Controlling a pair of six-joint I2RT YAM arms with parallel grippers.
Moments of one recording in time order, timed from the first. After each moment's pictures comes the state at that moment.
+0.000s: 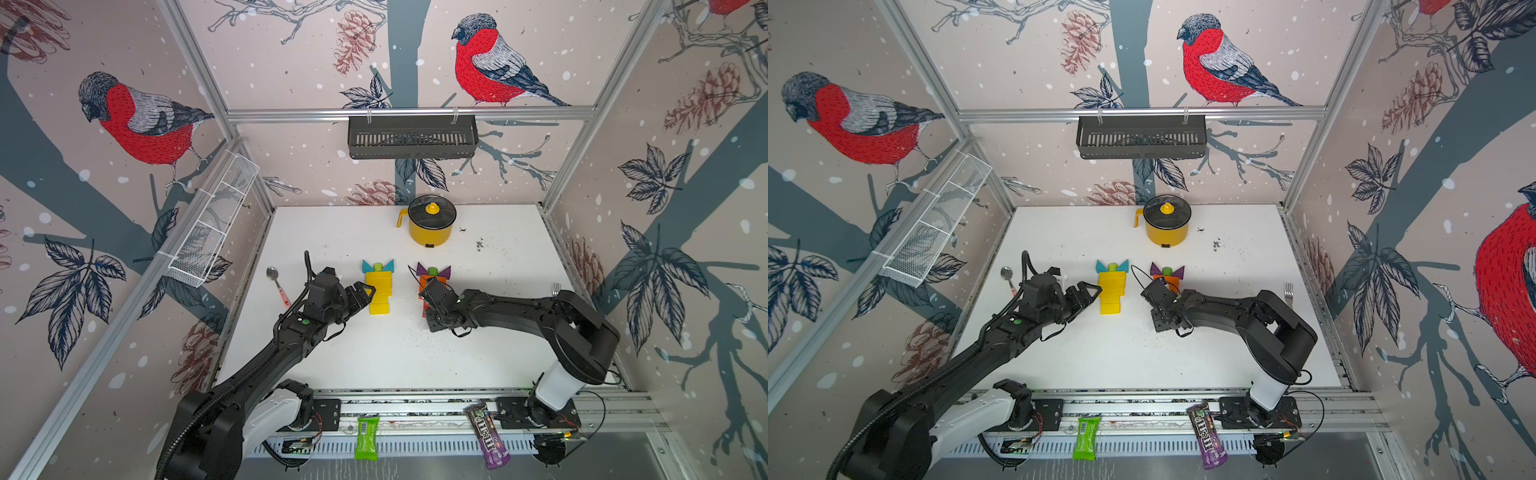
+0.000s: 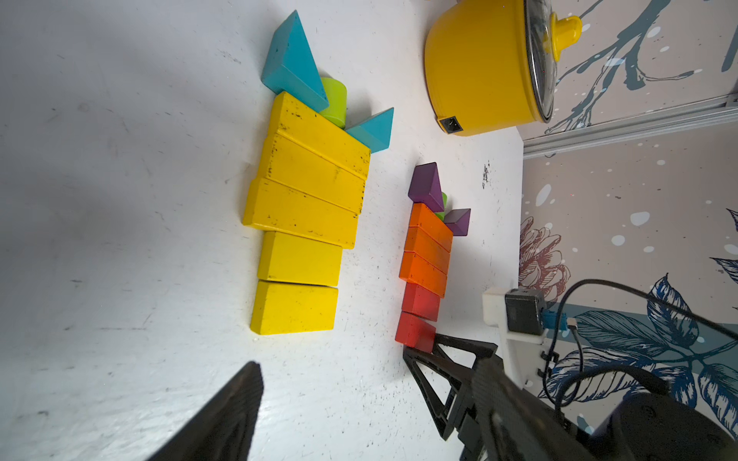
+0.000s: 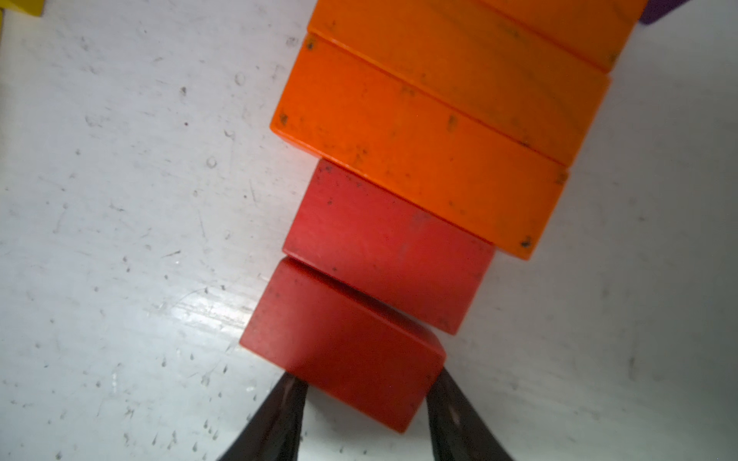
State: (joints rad) left arm -0.37 1.03 0.49 -0.09 0.29 -0.96; right arm 0.88 1.68 0.90 -0.43 0.18 0.50
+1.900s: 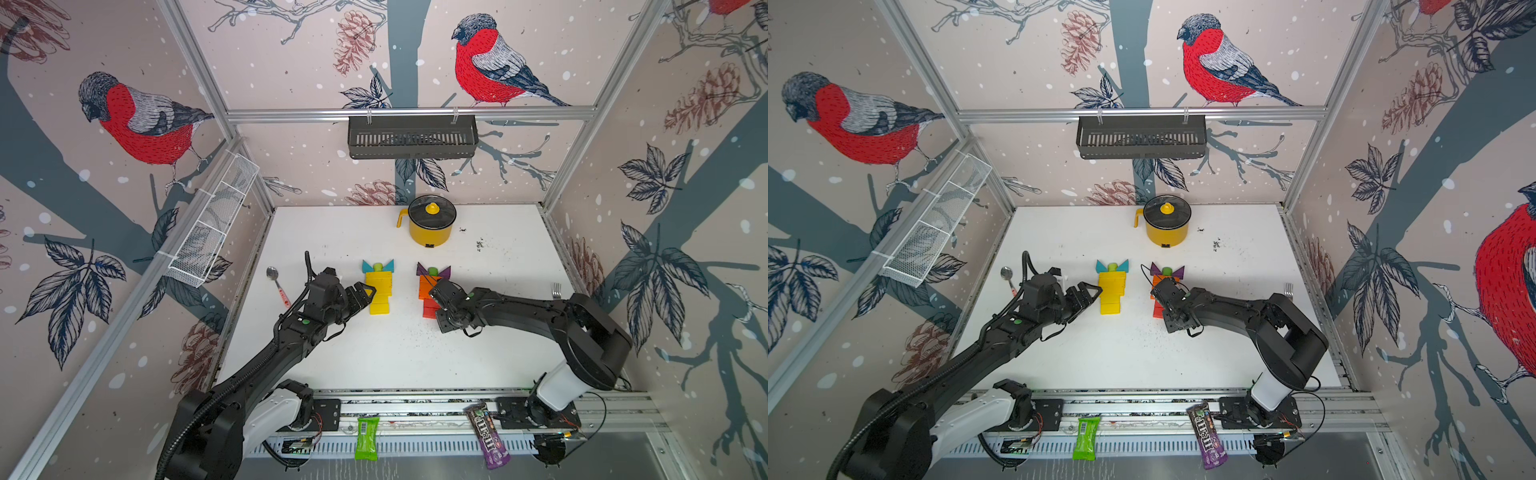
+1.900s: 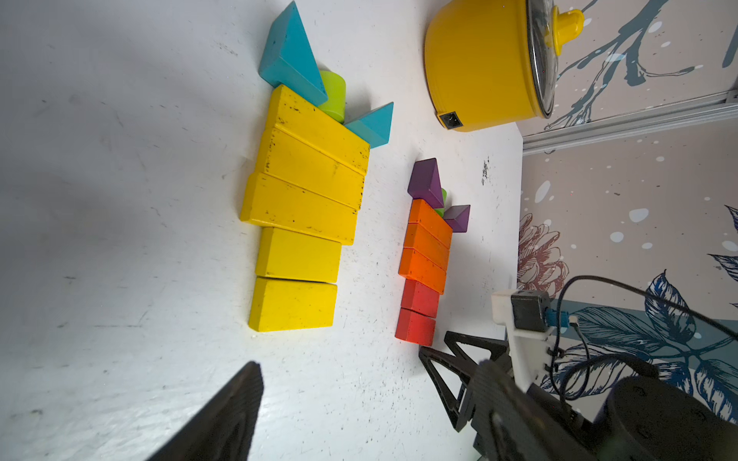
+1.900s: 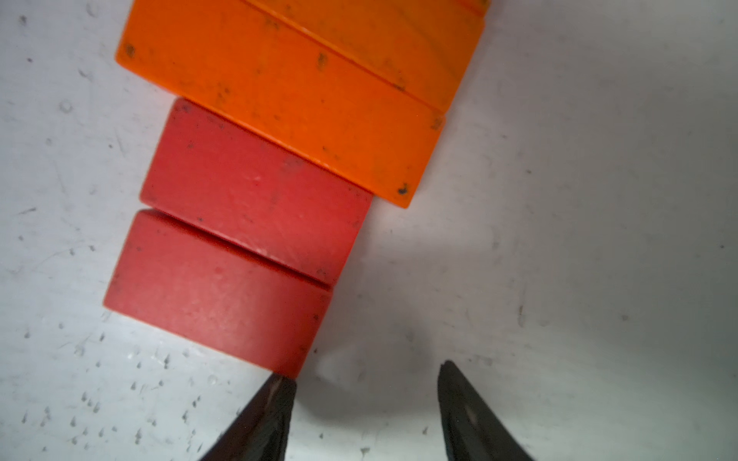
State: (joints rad) left arm -0.37 1.03 0.49 -0.09 0.31 -0.96; right arm 0.82 1.63 0.87 -0.52 0.21 0.44
